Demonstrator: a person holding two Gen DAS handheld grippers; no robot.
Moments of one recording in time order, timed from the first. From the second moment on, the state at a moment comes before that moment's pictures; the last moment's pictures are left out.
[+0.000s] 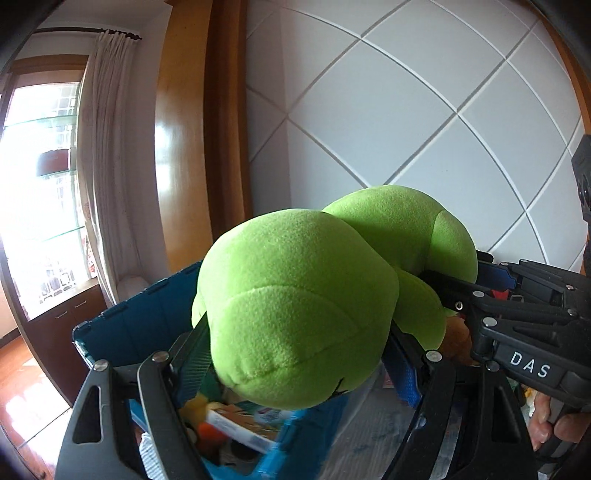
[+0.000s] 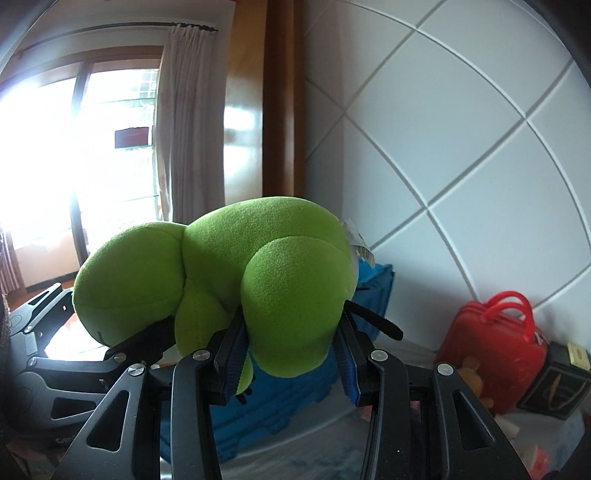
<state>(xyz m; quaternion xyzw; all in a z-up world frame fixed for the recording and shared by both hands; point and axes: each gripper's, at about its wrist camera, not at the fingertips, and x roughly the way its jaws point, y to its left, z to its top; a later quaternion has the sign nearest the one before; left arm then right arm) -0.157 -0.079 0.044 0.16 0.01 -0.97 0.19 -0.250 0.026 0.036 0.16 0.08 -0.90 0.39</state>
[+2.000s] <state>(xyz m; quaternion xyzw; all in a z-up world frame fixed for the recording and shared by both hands) -0.060 -0.166 0.039 0.27 0.06 -0.95 0.12 -0.152 -0.052 0.023 0.33 0.07 -0.92 0.21</state>
